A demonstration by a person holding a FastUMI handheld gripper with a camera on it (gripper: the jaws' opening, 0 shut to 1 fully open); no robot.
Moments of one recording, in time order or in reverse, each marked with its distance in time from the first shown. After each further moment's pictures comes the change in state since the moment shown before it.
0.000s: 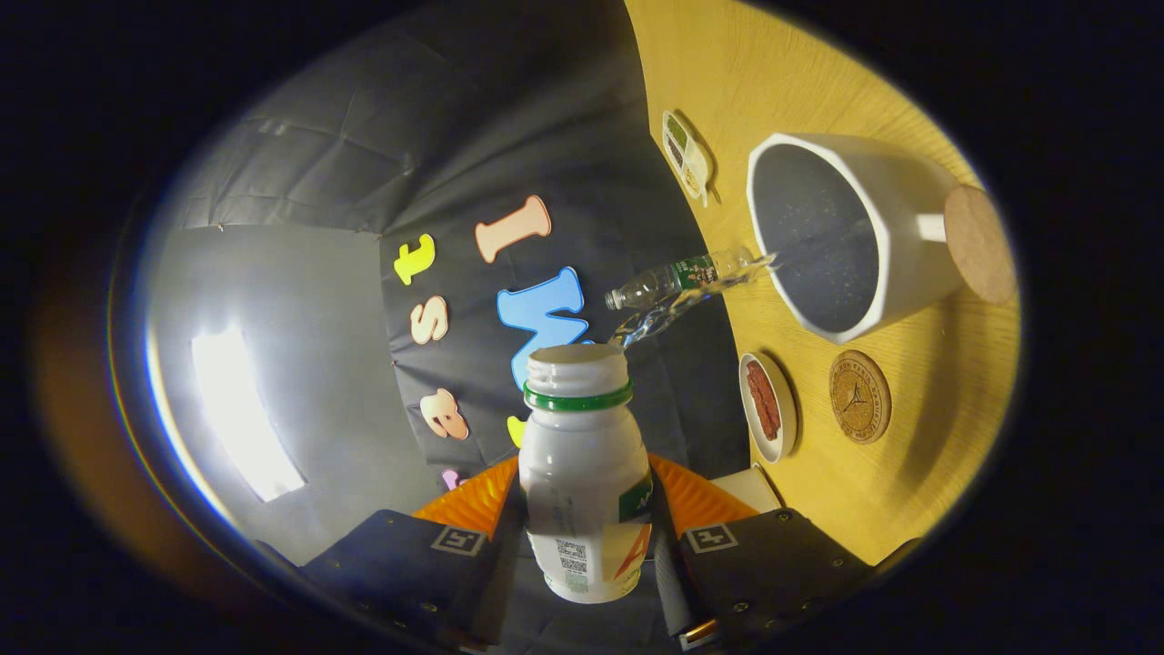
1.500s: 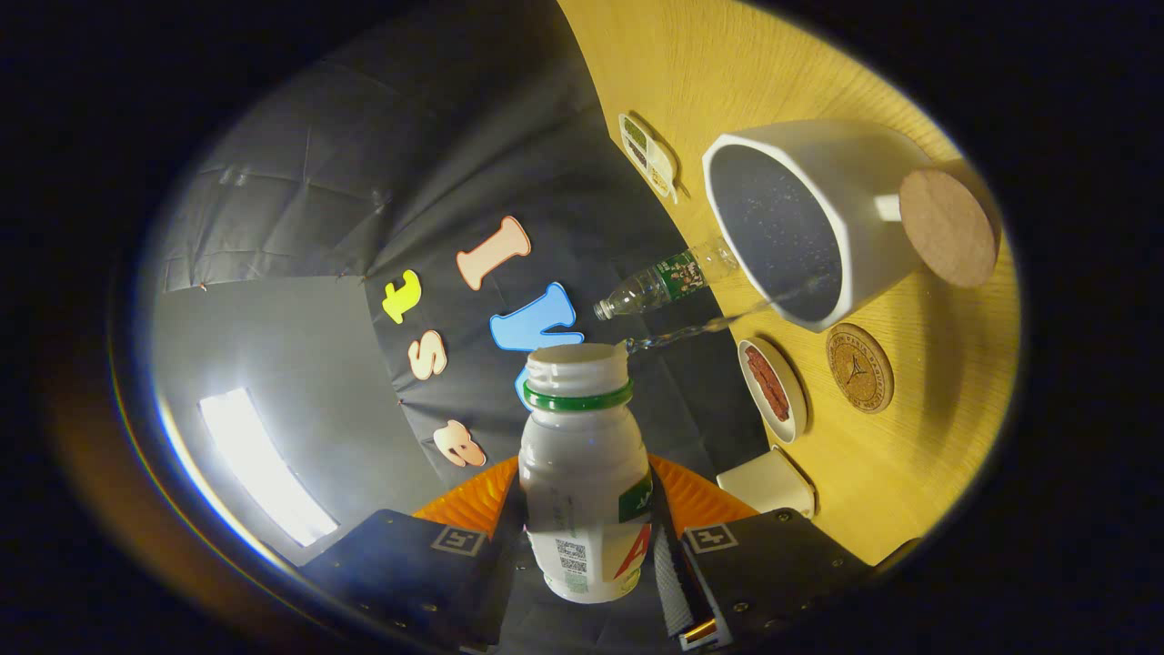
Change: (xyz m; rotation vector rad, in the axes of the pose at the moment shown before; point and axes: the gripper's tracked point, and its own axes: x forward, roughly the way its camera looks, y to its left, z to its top) arm -0.002 0.007 0.011 0.172 -0.035 -0.011
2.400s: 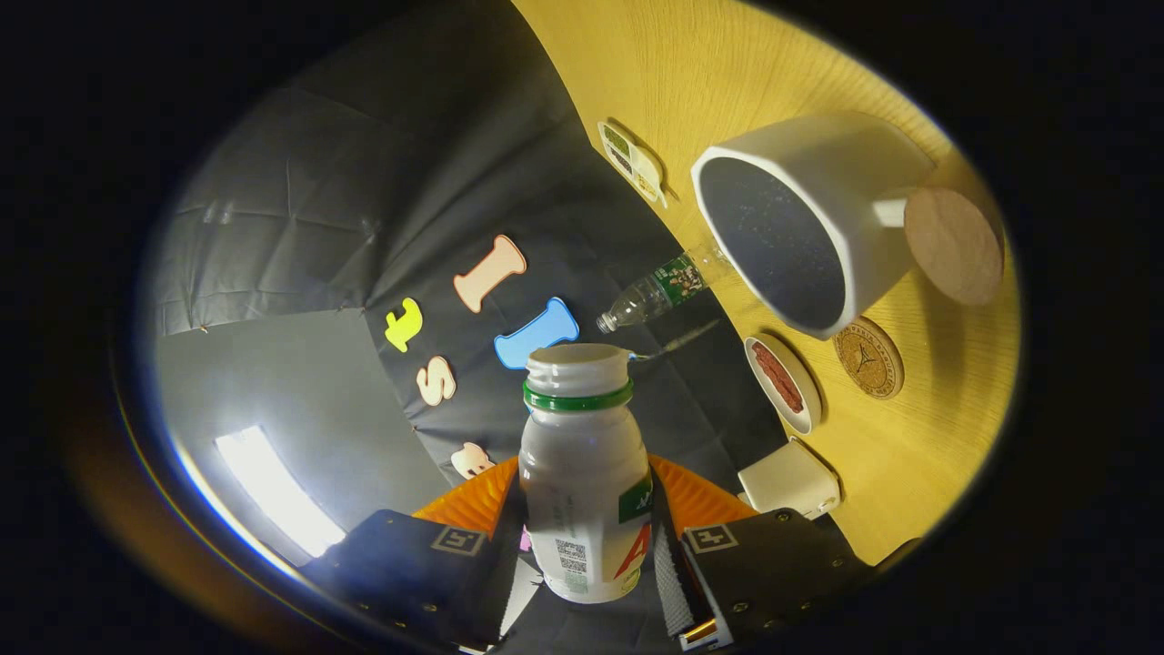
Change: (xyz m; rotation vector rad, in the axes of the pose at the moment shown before) arm 0.001 0.010 0.013 0.101 -0.036 0.020
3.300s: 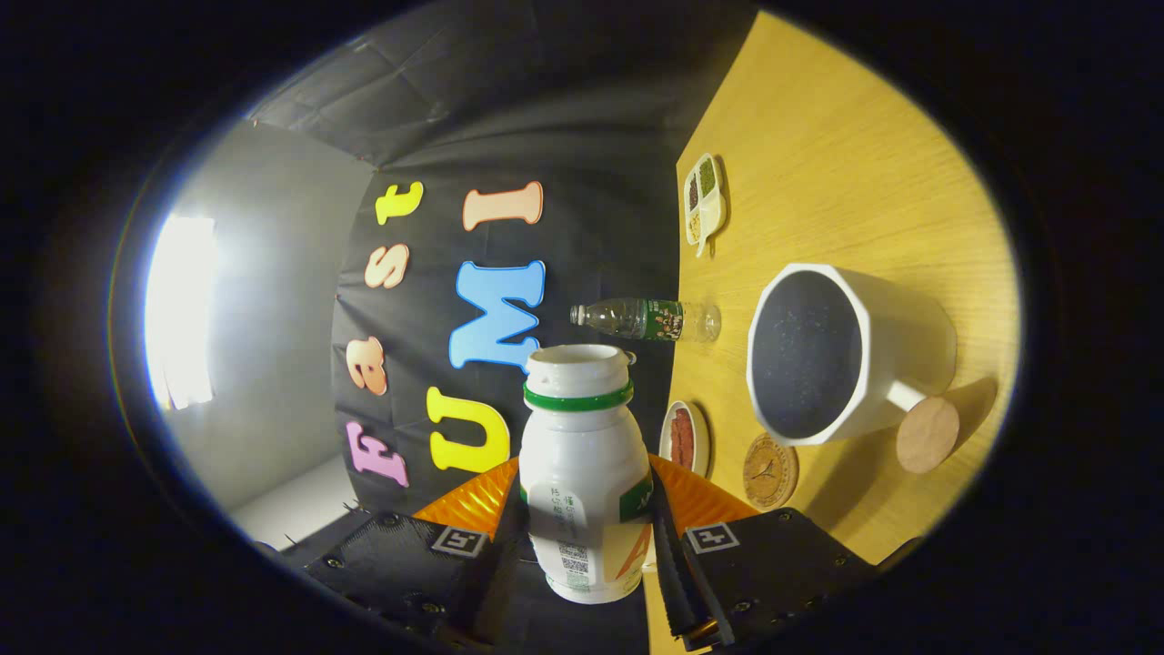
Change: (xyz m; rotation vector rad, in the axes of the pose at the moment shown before) arm -0.007 -0.056 0.011 -0.687 0.054 -0.243
